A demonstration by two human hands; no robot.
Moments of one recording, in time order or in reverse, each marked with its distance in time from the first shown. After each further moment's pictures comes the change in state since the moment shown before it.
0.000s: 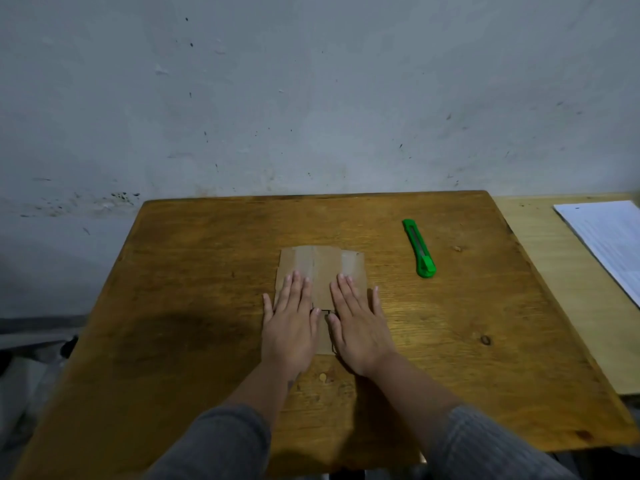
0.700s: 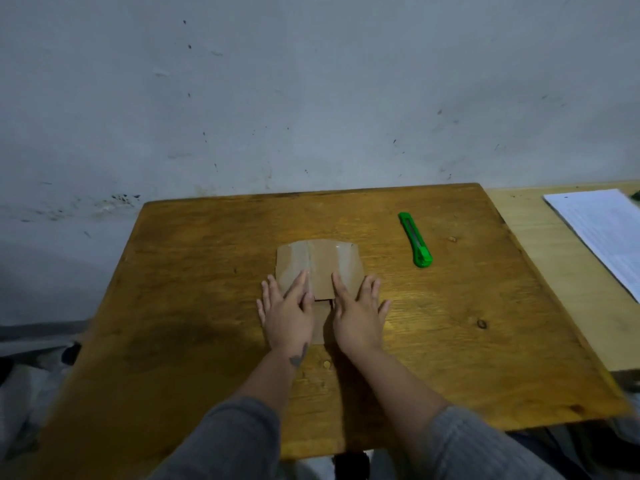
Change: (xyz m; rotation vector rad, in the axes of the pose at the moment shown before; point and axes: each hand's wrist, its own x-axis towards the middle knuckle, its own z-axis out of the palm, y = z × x) left_hand 0.000 0.007 -0.017 -0.410 0.011 -0.352; right_hand 0.000 -0.033 -0.005 0.297 0.025 0.473
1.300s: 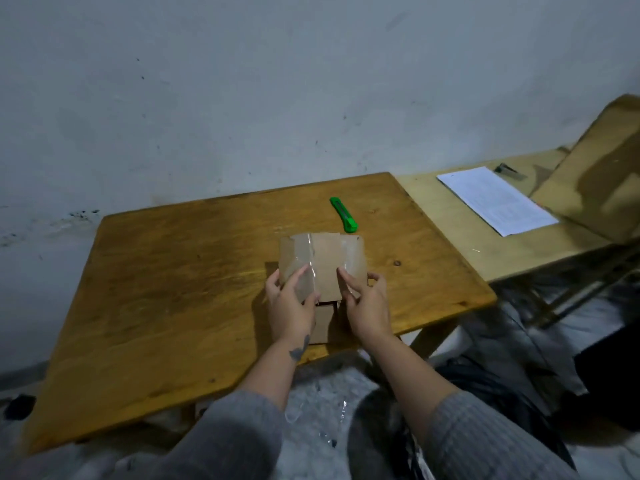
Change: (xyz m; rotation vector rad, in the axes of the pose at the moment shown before) left_hand -0.140 0.044 -0.010 -0.410 -0.016 0.144; right_hand -0.131 0.067 -0.061 0.468 0.286 0.153
